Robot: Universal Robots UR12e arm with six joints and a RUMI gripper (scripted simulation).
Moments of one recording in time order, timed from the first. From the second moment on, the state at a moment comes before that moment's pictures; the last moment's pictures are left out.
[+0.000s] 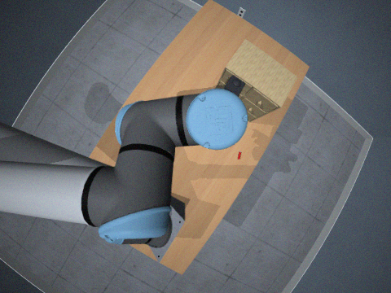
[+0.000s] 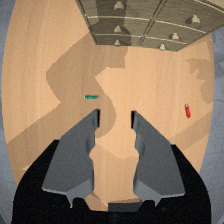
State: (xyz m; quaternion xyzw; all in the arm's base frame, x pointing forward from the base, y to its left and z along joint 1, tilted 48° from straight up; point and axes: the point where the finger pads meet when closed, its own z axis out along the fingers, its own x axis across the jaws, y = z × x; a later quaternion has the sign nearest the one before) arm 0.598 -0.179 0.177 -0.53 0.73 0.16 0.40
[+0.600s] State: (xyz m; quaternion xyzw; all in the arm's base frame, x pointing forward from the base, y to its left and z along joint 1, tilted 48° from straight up) arm 0.611 -0.170 0.167 -0.50 0.74 0.09 0.44
